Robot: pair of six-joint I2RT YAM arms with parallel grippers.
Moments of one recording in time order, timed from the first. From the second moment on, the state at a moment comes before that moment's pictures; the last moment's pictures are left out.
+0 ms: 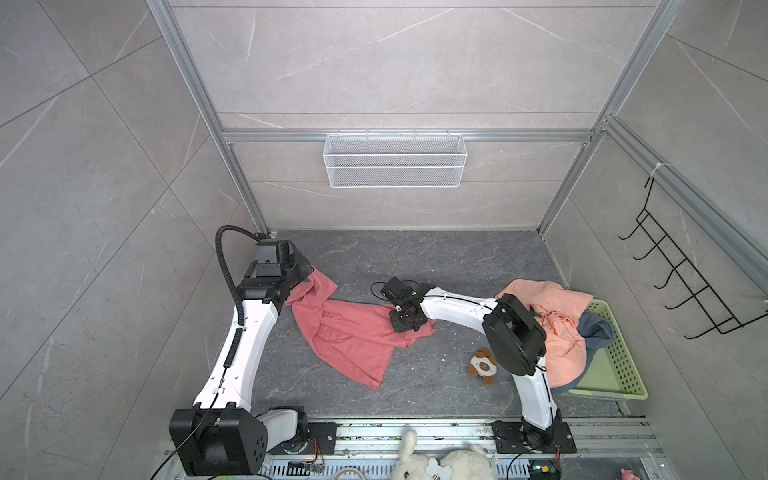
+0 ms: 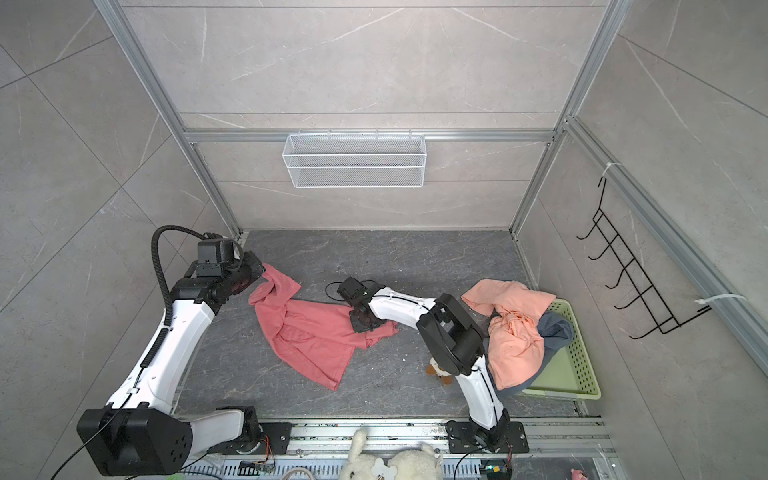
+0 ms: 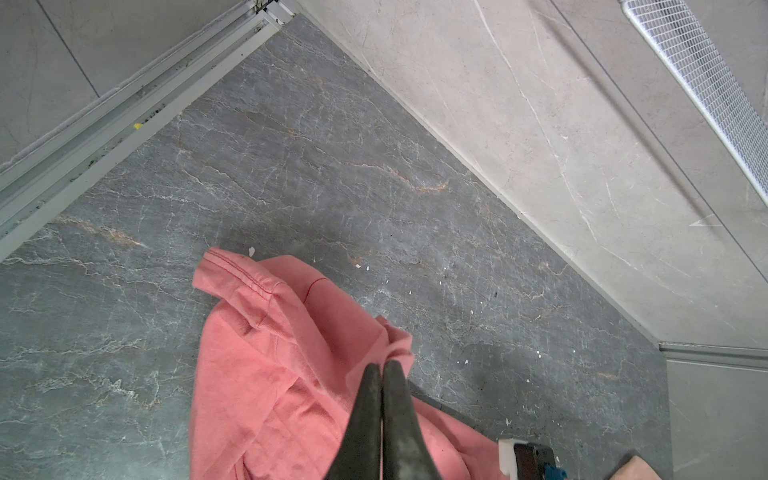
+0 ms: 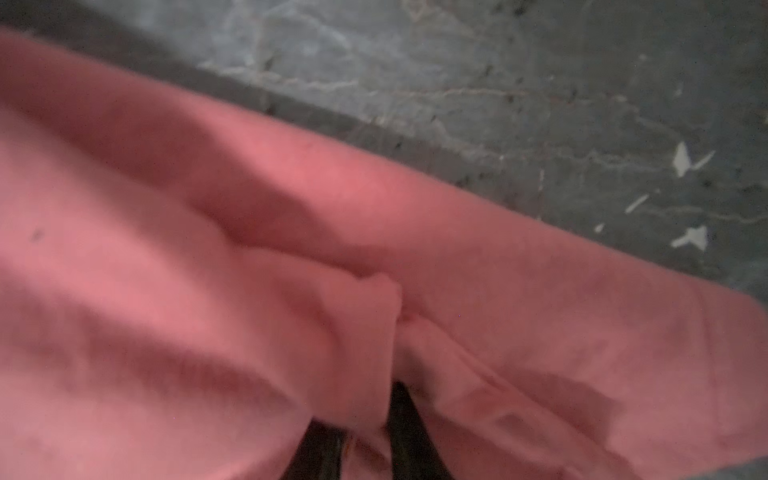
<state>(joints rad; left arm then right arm) -0.03 1.23 1.20 -0.64 -0.02 -0.65 0.83 2.14 1.57 -0.72 0.15 0.48</state>
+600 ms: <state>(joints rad) -0.03 0.98 0.94 -0.70 -0.02 -0.79 0.57 2.68 2.50 -0.87 0.19 0.38</state>
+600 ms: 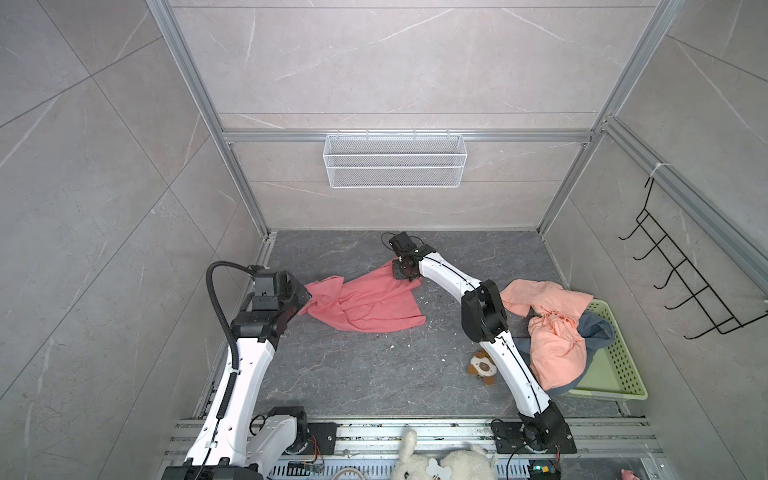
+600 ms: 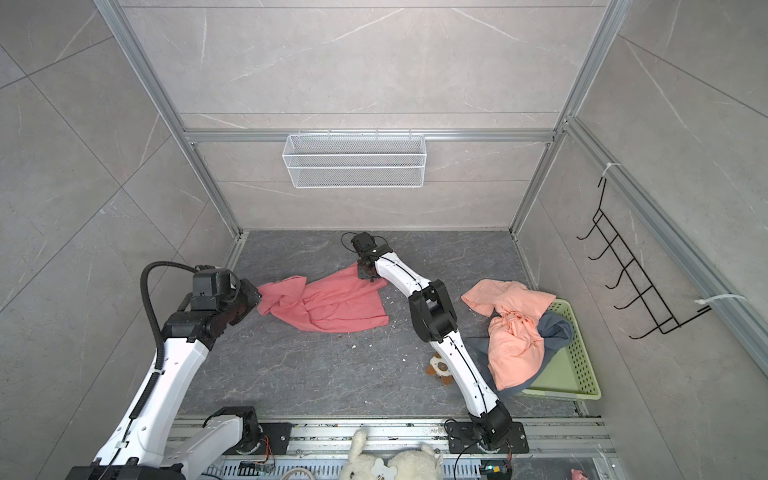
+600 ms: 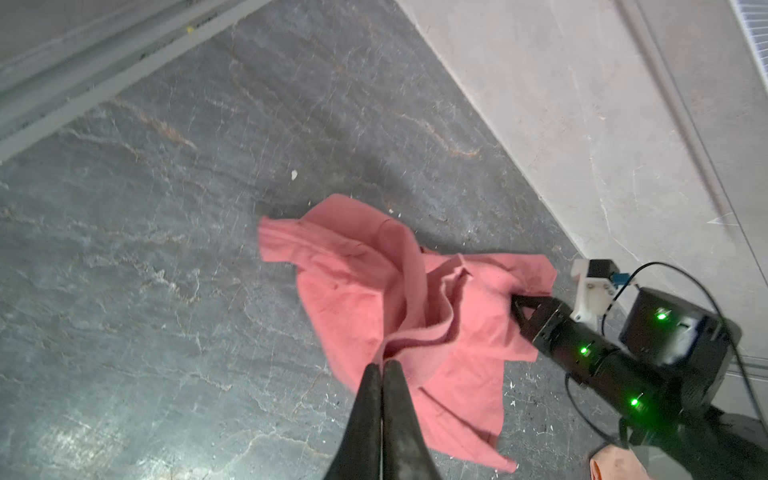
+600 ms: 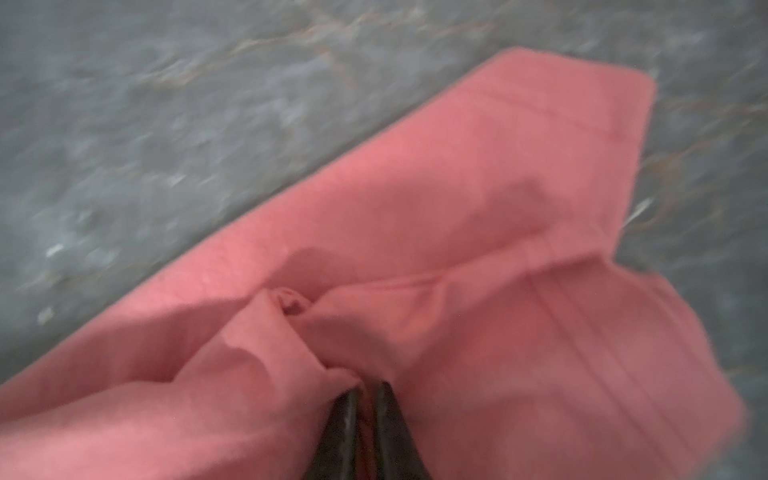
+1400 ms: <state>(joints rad) -0.03 1.18 1.00 -0.64 0.07 -0.82 0.56 1.98 1.57 -0.91 -0.05 0.76</state>
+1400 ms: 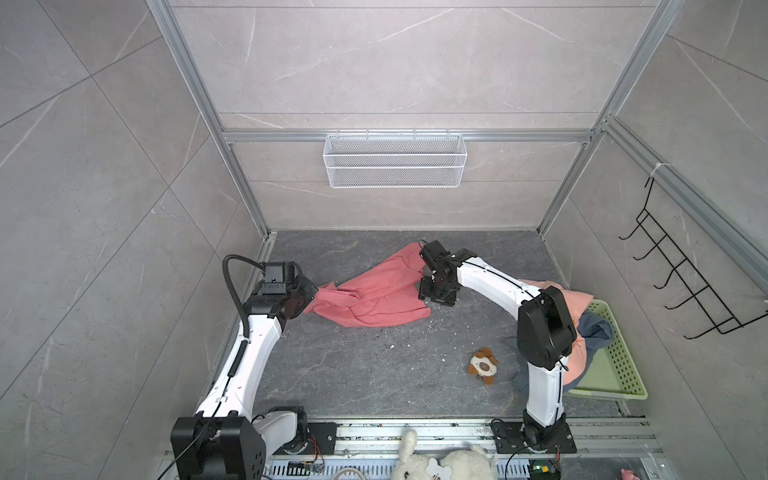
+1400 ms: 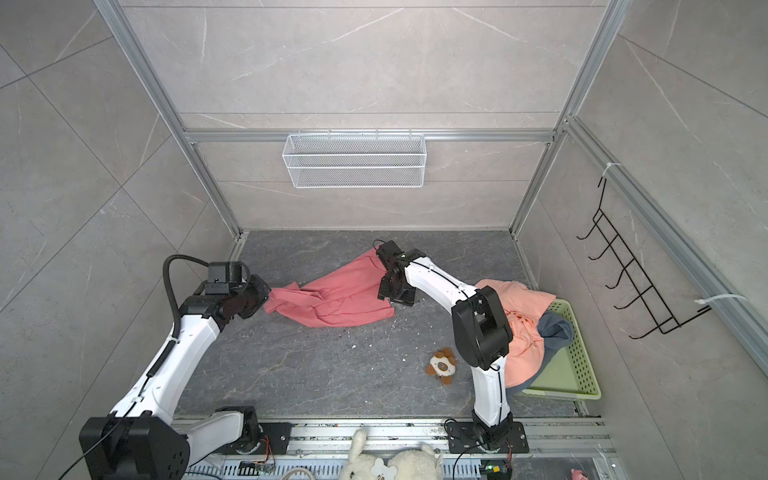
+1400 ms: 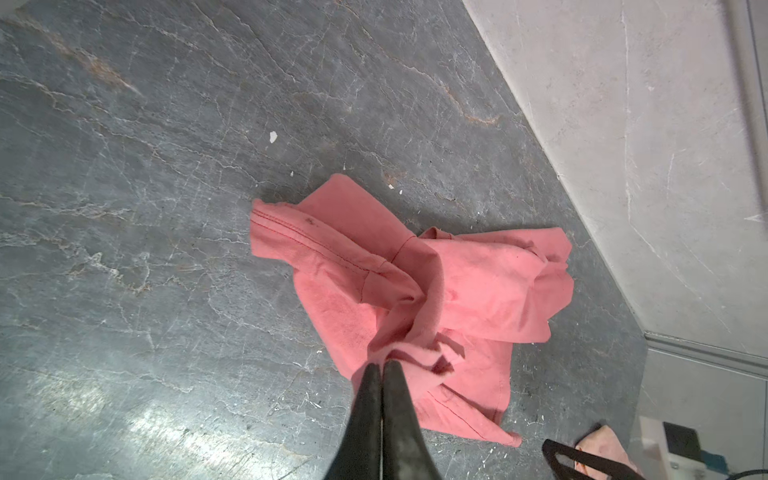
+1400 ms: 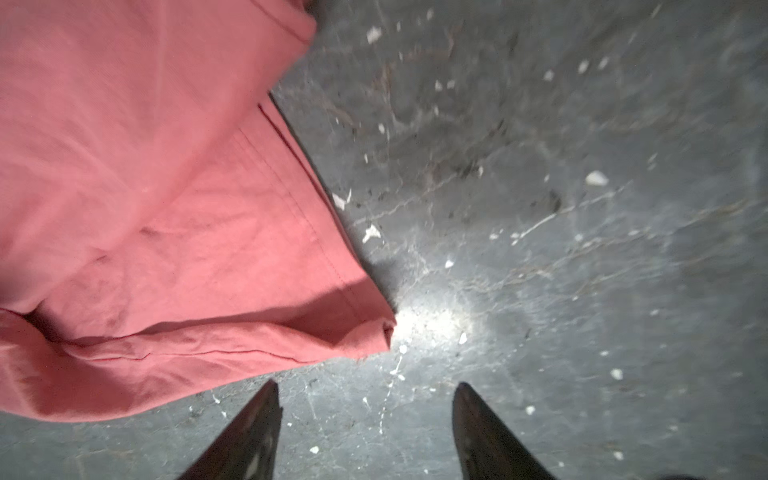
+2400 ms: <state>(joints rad) -0.03 1.25 1.10 -0.66 0.09 -0.75 0.56 2.00 1.42 -0.68 -0.07 1.08</state>
